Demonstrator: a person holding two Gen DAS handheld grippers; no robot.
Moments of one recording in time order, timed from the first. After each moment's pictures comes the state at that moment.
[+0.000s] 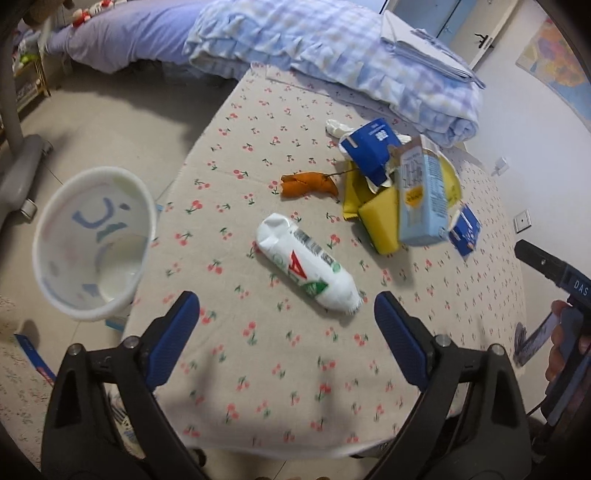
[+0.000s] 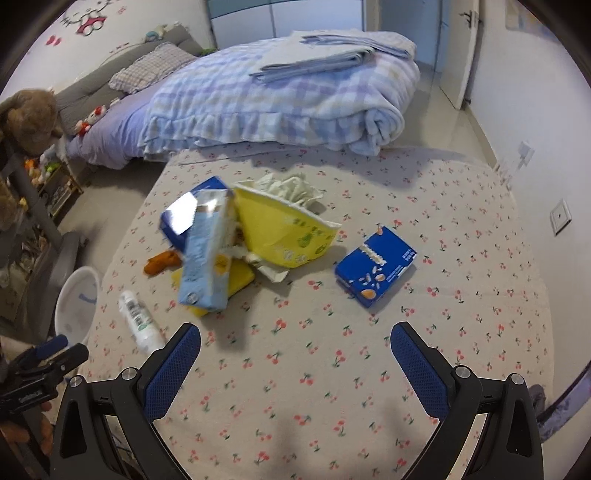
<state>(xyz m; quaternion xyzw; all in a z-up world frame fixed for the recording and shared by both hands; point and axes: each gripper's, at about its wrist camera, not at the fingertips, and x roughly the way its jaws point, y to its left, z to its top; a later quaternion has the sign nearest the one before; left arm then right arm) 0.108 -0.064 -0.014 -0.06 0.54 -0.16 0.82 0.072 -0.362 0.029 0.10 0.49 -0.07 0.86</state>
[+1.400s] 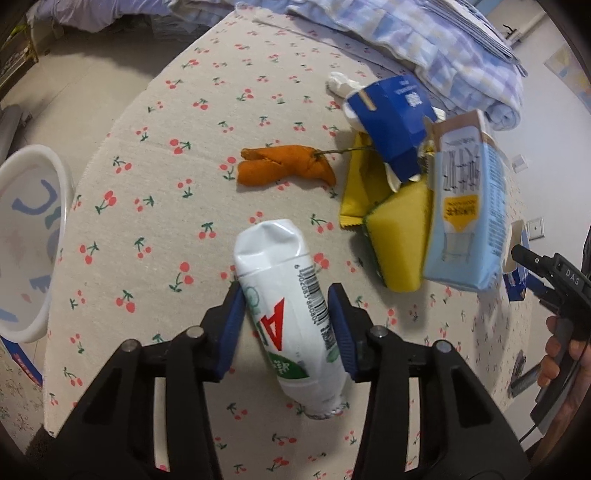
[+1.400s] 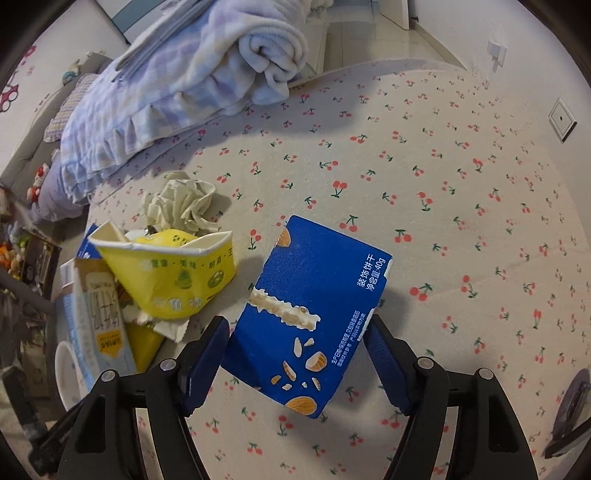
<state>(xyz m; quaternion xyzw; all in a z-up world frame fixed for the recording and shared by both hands) 0.155 -0.114 -0.068 -0.06 0.60 -0.14 0.78 0.128 -0.462 -0.049 0.23 0.54 -0.12 0.80</state>
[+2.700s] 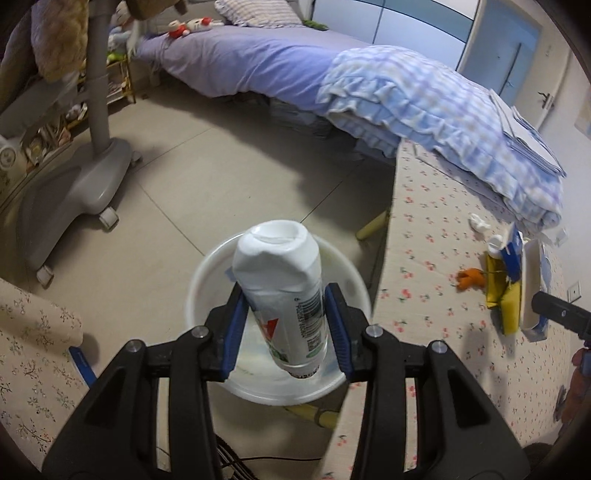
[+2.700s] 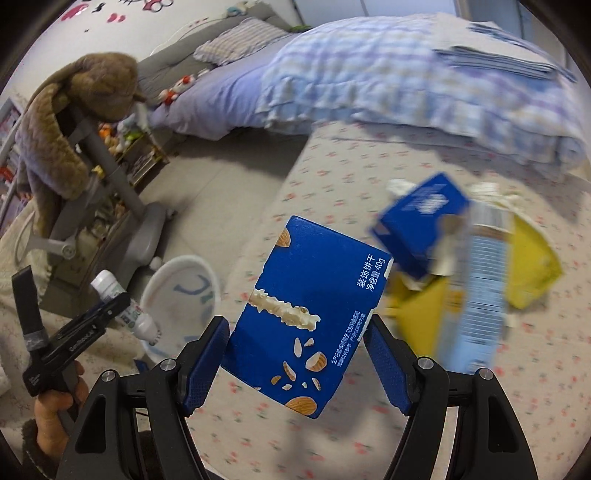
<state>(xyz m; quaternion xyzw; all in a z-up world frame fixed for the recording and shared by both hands) 0.158 0.095 -0.012 -0.07 0.47 -0.01 0.88 0.165 -0.176 0.004 0.12 0.50 0.12 0.85</state>
